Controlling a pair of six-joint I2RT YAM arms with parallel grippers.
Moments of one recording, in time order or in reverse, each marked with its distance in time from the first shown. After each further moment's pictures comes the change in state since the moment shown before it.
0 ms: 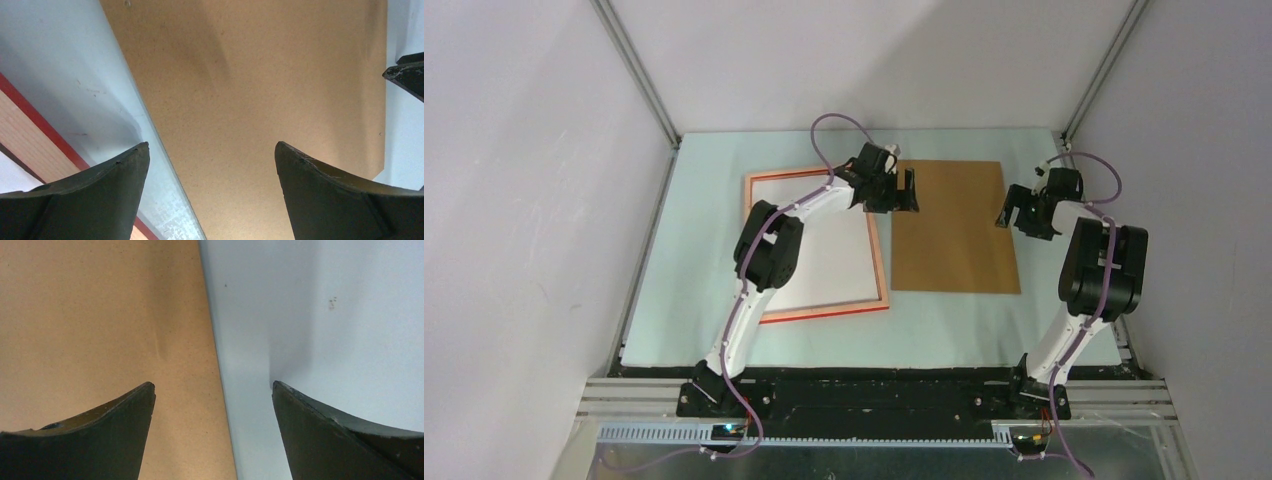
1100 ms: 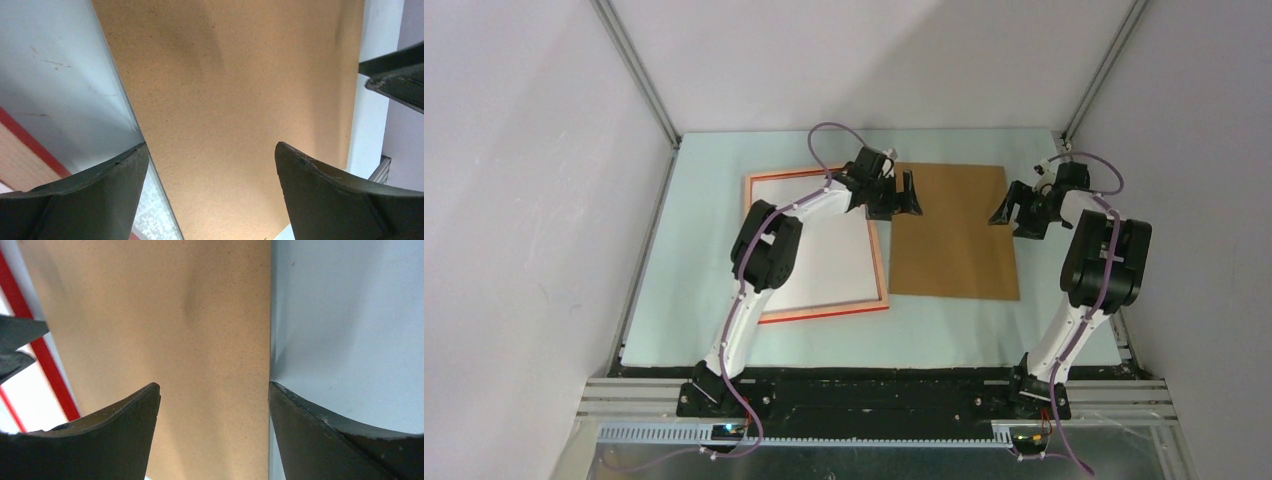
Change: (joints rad) left arm 0.000 -0.023 -0.086 0.063 0.103 -0.126; right arm -0.035 0.086 0.149 -0.197 -0.284 0.013
